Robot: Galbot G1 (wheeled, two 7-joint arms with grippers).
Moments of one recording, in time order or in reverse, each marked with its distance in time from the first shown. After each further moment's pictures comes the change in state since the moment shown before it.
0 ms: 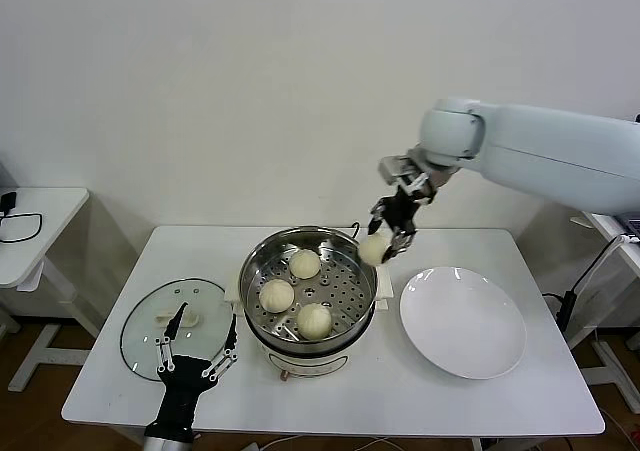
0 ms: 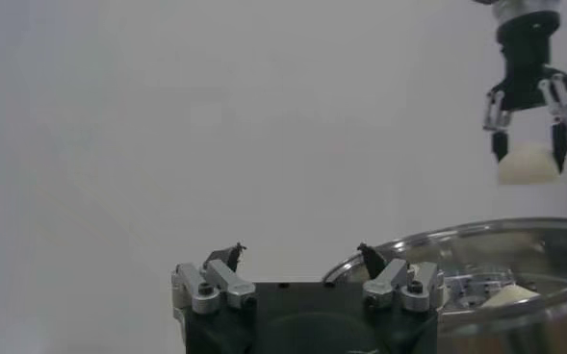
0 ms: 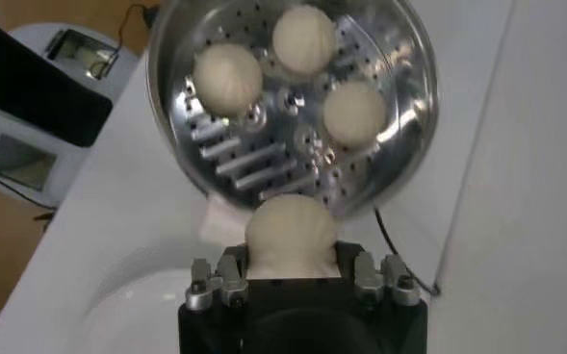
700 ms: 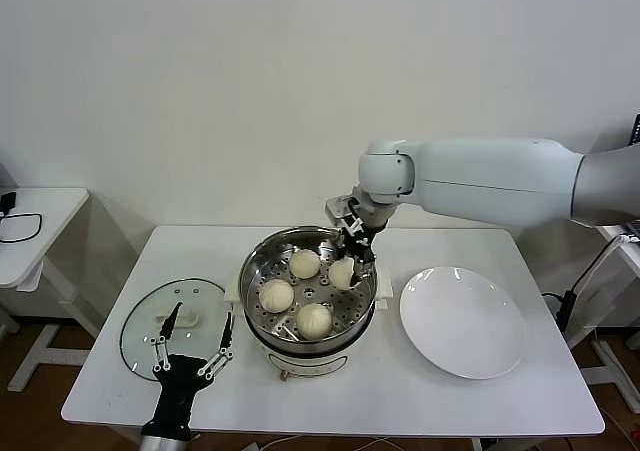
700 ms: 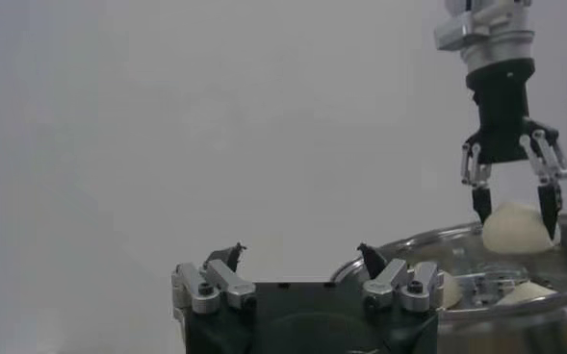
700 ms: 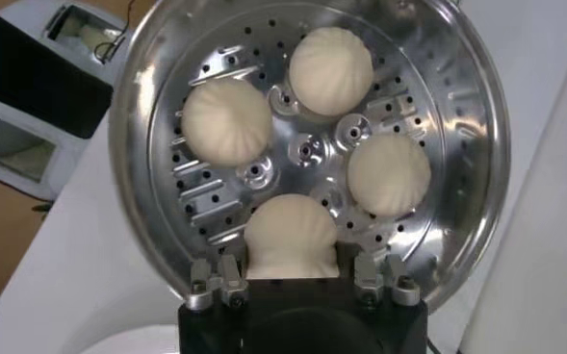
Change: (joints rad) left arm -0.003 -0.004 -0.012 0.008 -0.002 -0.002 -0.009; right arm -0.093 0.152 -0.042 -0.040 -0.024 -0.065 0.109
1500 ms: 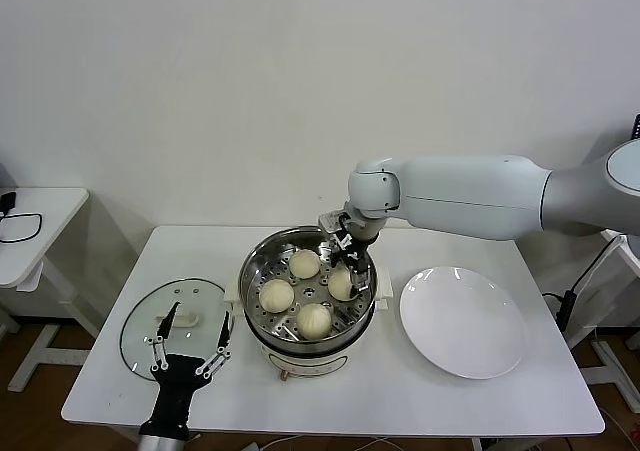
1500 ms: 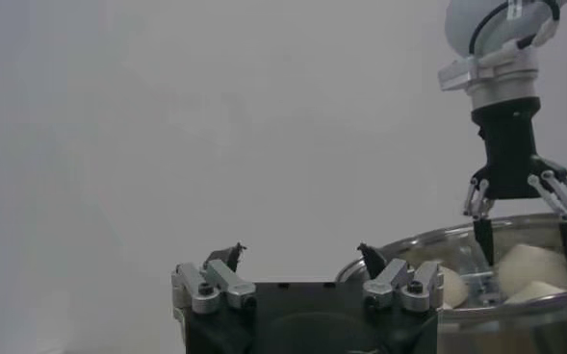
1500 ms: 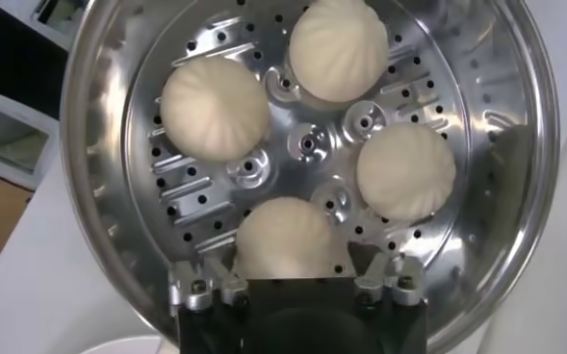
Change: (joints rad) left arm 0.000 -0.002 -0.009 0.001 -0.001 0.000 -0.002; right arm -0.061 0.024 0.014 -0.033 -0.033 -0.002 0.017
